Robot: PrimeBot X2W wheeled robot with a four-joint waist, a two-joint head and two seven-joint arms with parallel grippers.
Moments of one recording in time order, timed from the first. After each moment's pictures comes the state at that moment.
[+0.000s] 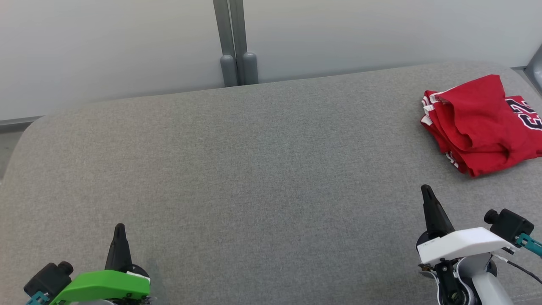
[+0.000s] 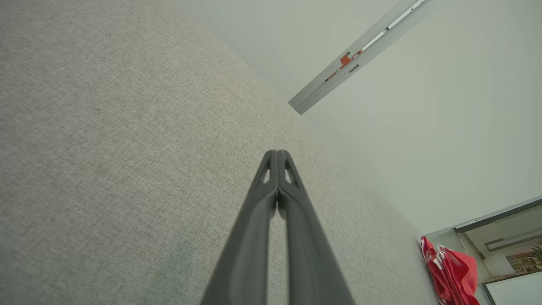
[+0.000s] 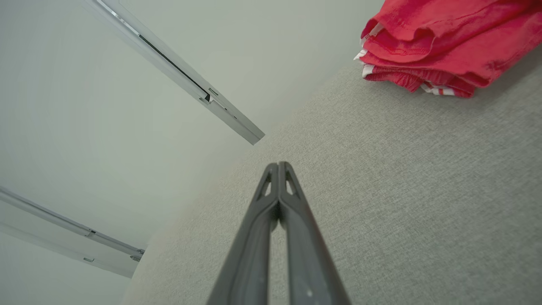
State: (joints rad) left arm 0.01 0.04 0.03 0.22 -0.88 -0.03 -0.09; right arm -0.09 -0.07 0.03 0.24 0.81 0.13 -0.12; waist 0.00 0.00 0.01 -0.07
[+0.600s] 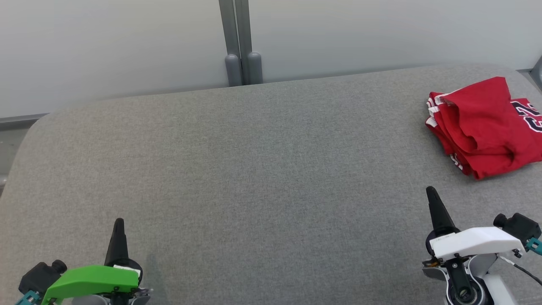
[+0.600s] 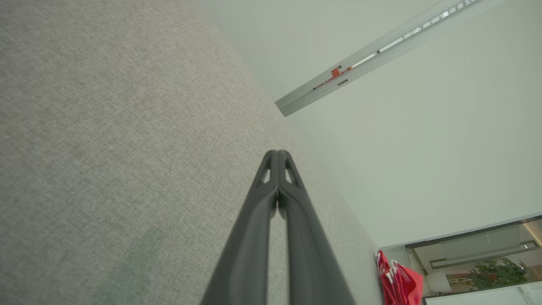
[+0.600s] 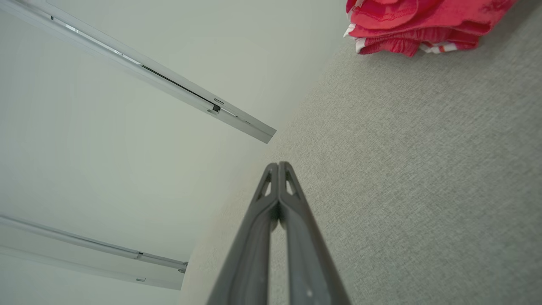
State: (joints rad) left arm -0.02 0.04 0.05 0.23 -1.08 -0.05 -0.04; right arm -0.09 -0.07 0.01 0.24 1.04 0.13 -0.07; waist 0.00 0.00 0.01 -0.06
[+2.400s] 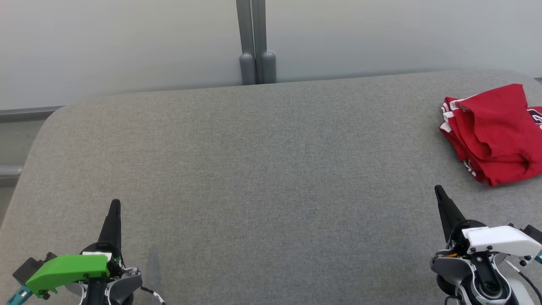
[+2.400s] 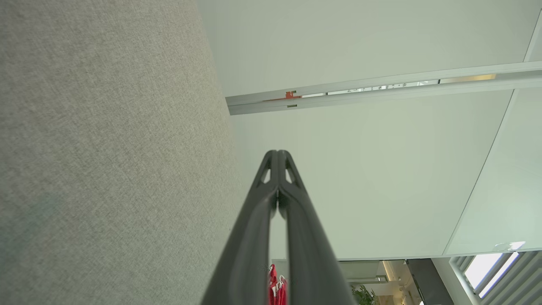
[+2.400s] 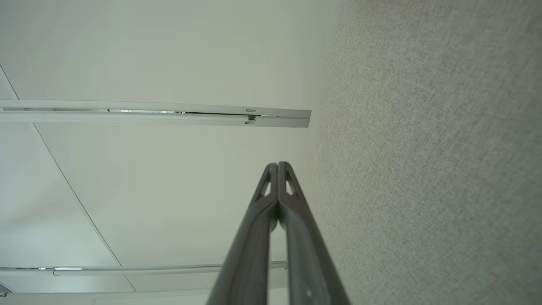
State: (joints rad) left arm -0.09 0.05 0.10 0.24 -1.52 -0.12 0.09; right arm -0.10 -0.07 -0.07 0.24 1.54 0.13 0.06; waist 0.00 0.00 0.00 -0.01
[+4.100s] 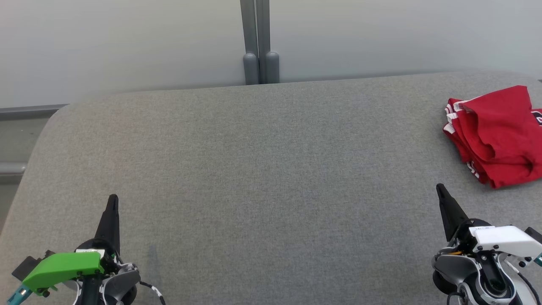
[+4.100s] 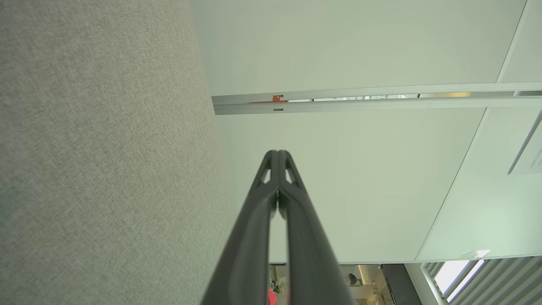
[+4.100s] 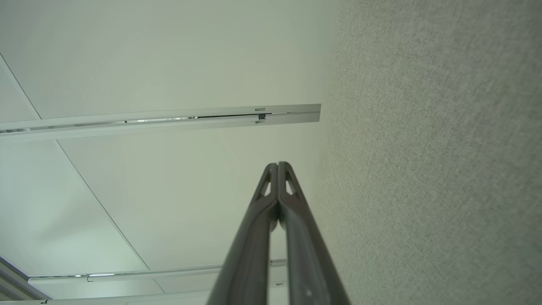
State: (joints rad) left arm -0.10 0.05 0.11 0.25 -1.61 -0.13 0.11; right arm -0.10 -0.06 -0.10 0.24 1.63 0.13 0.10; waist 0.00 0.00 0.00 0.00
